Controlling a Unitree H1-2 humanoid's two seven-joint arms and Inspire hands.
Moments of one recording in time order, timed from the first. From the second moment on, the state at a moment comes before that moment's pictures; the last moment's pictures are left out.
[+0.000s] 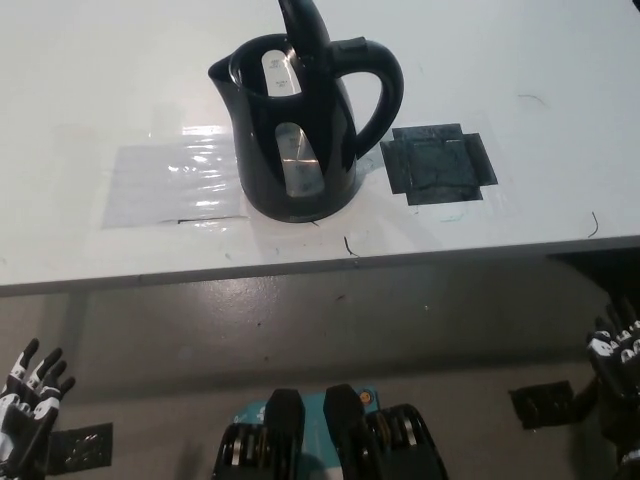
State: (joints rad) left_arm 0.07 0.17 0.33 0.07 -0.37 -0.05 -0.16; right_arm -0.06 0.06 -0.32 -0.04 0.34 0.25 -0.05
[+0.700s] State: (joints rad) left_arm 0.07 0.17 0.33 0.07 -0.37 -0.05 -0.15; right_arm -0.16 -0.09 -0.21 -0.71 0.38 0.36 -0.08
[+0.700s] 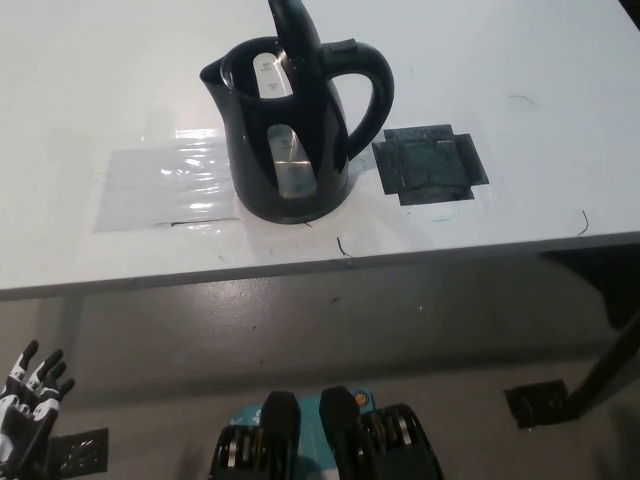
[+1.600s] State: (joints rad) left_arm 0.19 0.14 0.28 0.08 -0.38 -0.05 -0.17; right_arm -1.15 0.13 0.04 0.28 0.26 0.40 -0.23
